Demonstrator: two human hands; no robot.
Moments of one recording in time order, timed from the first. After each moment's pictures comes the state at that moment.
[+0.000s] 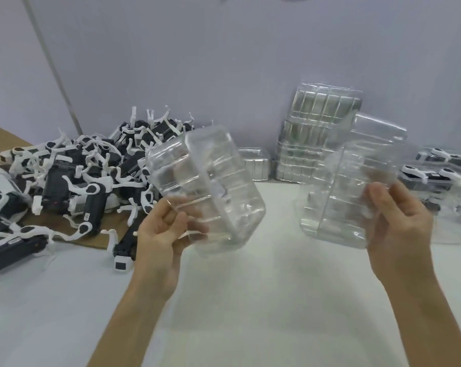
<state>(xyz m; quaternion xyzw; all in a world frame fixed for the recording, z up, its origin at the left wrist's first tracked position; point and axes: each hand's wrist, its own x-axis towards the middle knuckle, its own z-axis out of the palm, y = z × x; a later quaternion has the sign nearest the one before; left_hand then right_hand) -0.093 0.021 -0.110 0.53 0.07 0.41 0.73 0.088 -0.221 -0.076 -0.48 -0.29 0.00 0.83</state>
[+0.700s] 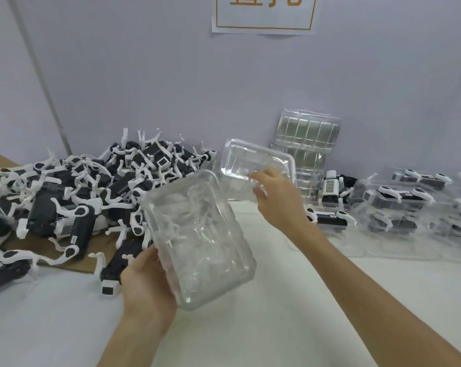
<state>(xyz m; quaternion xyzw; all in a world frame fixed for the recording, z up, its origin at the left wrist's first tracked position) -0.091 0.015 -0.128 0.29 0.19 0.33 0.88 0.135 -0.088 -0.059 -0.81 -0.44 -0.23 0.31</state>
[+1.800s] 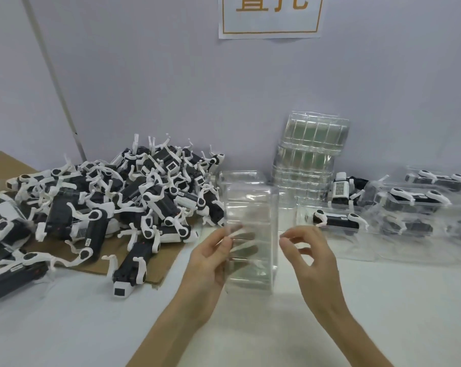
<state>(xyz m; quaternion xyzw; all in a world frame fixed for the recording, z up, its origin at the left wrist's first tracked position) -0.053 -0.017 -0.112 0.51 0.05 0.27 0.82 0.050 -0.167 -0.110 -0.68 -0.34 -0.06 0.64</state>
